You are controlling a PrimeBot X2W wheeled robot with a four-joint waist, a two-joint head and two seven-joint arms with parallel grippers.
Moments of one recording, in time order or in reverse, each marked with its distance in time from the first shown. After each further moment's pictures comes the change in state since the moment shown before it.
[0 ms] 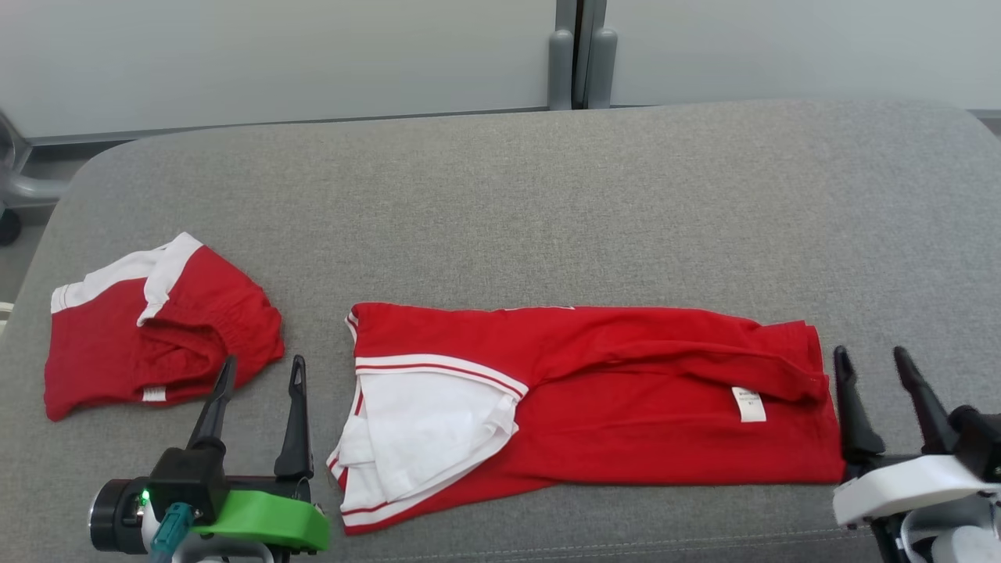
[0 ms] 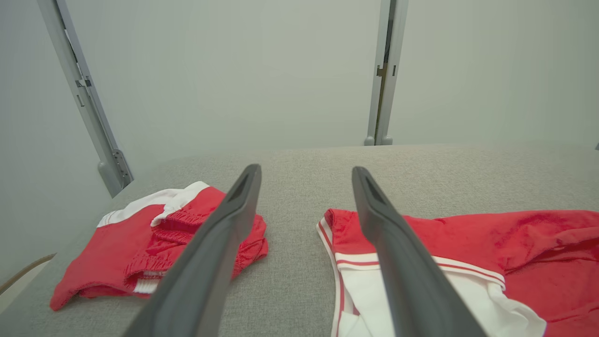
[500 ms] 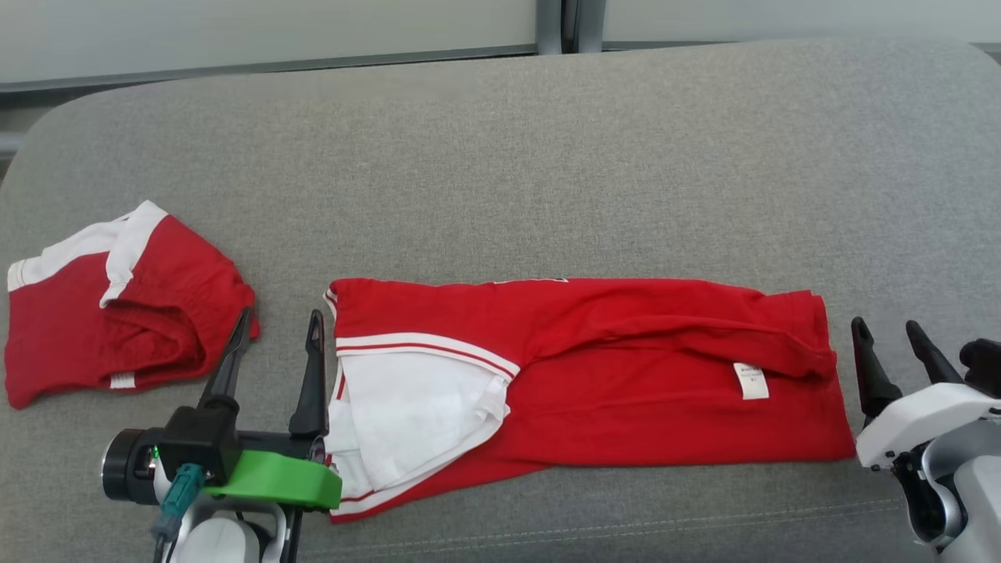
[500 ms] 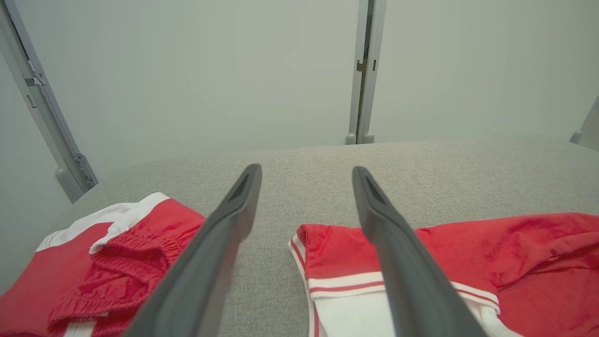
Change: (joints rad) left arm -0.081 -0.039 0.001 -0.003 0.035 -0.040 0.000; right arm -0.235 -0.177 0.094 0.325 0.201 0.000 0.070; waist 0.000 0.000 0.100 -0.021
